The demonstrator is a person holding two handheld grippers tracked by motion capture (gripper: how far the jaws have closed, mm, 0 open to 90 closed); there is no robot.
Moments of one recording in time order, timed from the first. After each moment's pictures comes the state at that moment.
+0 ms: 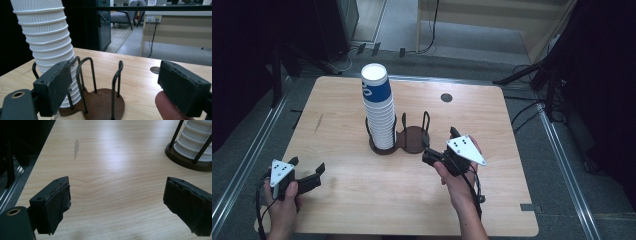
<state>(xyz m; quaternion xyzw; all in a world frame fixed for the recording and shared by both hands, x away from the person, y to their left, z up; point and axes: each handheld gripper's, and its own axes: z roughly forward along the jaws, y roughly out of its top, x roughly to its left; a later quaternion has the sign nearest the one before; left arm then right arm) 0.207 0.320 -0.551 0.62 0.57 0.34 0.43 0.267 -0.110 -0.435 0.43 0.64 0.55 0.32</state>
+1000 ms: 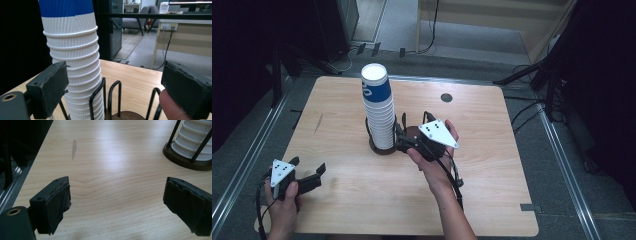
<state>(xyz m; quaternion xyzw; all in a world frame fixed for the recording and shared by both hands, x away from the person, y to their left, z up) 0.208 0.319 -0.551 0.62 0.56 0.34 0.43 0.289 -0.051 -0.416 0.40 0.65 0.57 0.31</state>
